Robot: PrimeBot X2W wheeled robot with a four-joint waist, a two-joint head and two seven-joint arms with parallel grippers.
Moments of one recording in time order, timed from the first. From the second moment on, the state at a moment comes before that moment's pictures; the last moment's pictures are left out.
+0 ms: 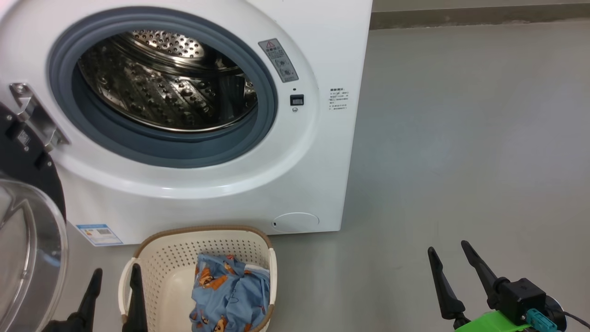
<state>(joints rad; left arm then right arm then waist) 0.08 0.04 0.07 0.10 -0.20 -0.10 -0.26 0.02 -0.05 0.00 0.15 0.12 0.13 -0.25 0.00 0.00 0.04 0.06</state>
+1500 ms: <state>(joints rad) 0.03 0.04 -0.02 0.16 -0.22 -0.12 -0.26 -0.02 -0.05 0.00 0.17 0.13 0.13 -0.25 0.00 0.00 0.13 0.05</state>
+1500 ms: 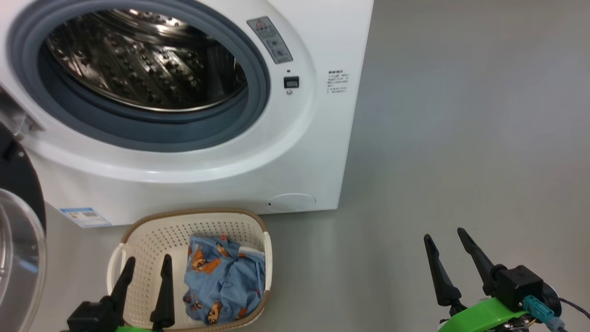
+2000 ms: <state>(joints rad) -0.15 0.04 -0.05 0.30 -0.28 -0.13 -0.26 -0.11 -0.05 0.02 0.14 0.13 0.13 -0.25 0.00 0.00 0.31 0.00</state>
